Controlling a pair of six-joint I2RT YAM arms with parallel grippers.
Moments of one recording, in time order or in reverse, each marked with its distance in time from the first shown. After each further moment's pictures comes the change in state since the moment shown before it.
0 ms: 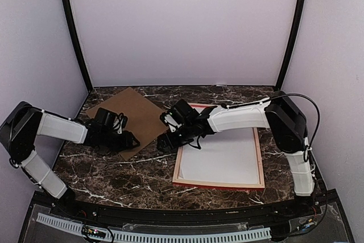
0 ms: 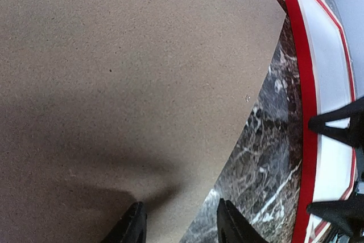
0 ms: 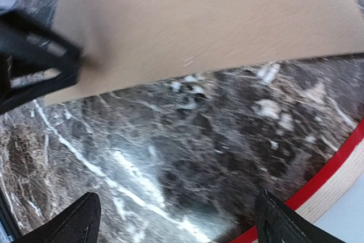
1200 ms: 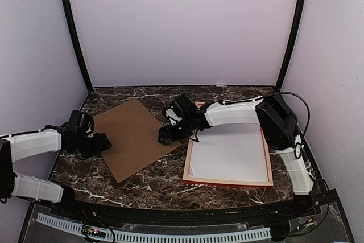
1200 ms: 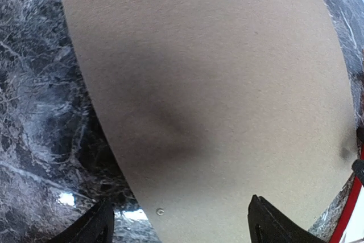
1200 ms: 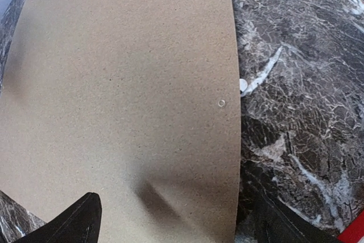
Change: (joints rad) left arm 0.188 -0.430 -0.141 -0.372 -0.246 -0.076; right arm -0.076 0.105 0.125 -0.012 -0.019 -0.038
